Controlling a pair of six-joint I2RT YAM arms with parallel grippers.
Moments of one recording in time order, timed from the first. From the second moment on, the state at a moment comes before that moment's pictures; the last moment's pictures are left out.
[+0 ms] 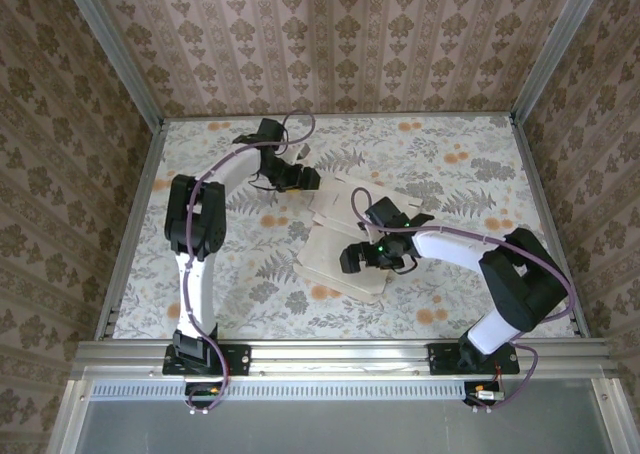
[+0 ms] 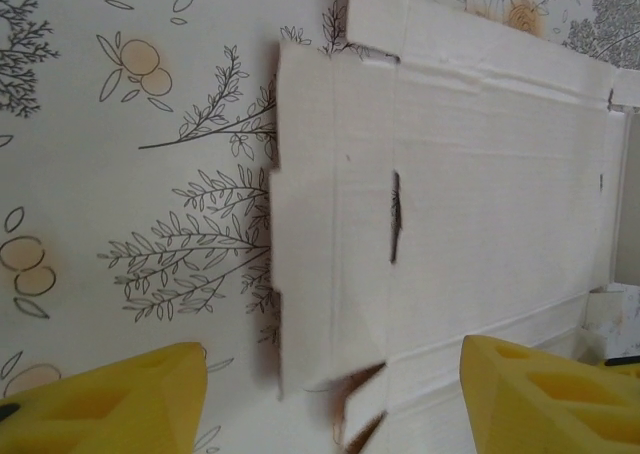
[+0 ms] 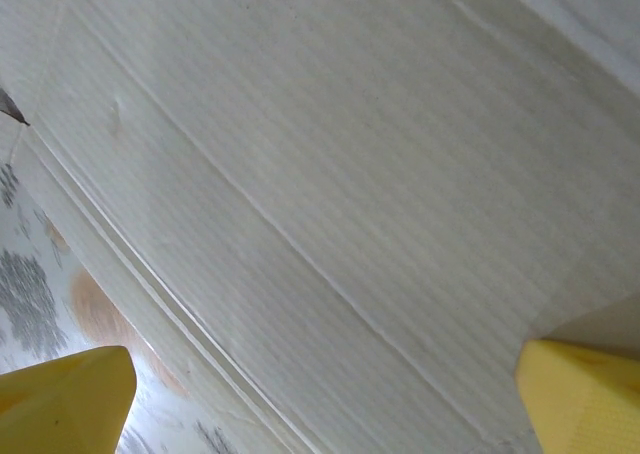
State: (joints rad) left arm -0.37 2.18 1.73 -0.77 0.60 -0.10; right arm 0.60 1.57 0.83 -0.48 -0.31 0.44
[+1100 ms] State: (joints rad) left arm -0.43 2.45 2.09 -1.10 0.67 -0.02; right arm 0.65 1.52 0.80 -0.58 -0.33 0.39
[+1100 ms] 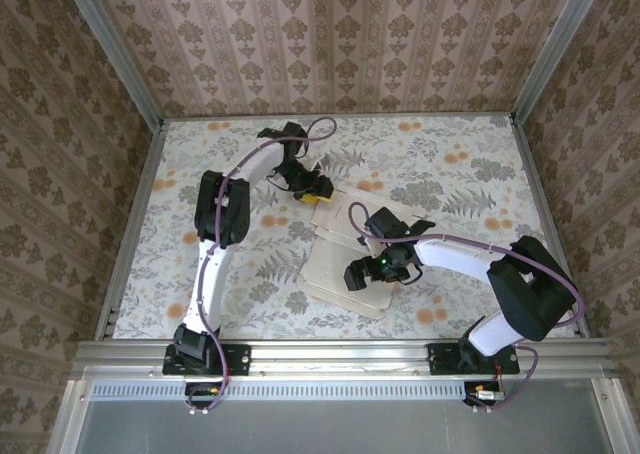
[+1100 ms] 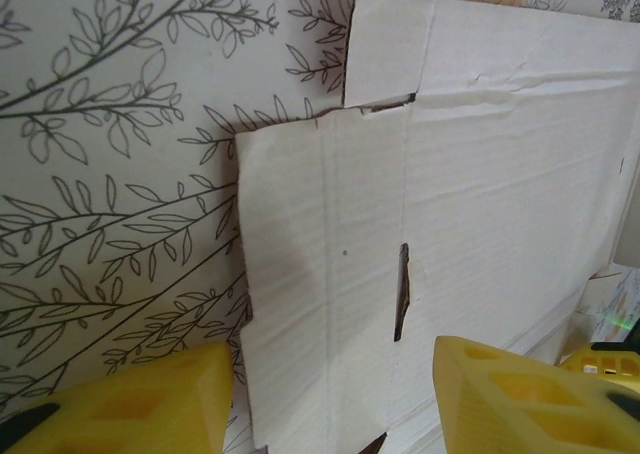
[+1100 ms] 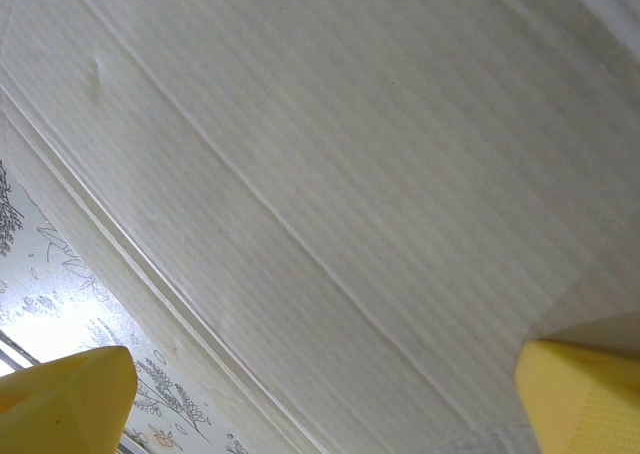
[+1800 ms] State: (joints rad) left arm -0.44 2.48 2.15 -1.17 0.67 0.02; right arm 0.65 1.52 0.80 -0.58 -0.33 0.39
